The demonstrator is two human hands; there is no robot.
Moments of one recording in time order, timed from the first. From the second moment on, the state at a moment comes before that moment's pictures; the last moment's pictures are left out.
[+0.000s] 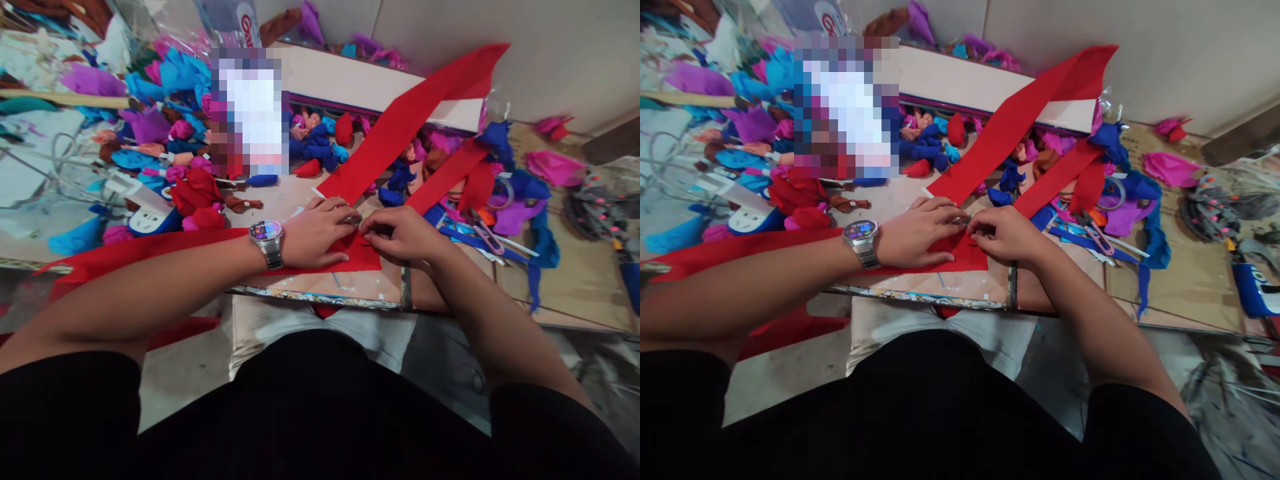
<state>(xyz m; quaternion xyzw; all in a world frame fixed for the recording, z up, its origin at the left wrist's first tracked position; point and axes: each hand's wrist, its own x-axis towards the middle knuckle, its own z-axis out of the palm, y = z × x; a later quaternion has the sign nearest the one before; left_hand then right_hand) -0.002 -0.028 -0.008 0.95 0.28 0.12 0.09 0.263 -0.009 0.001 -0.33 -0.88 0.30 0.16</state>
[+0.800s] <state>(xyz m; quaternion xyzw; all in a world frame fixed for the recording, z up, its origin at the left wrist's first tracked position) -0.001 -0.029 -0.011 0.95 0.27 0.13 0.08 0.262 -0.007 -0.002 -0.33 -0.88 0.31 0.16</state>
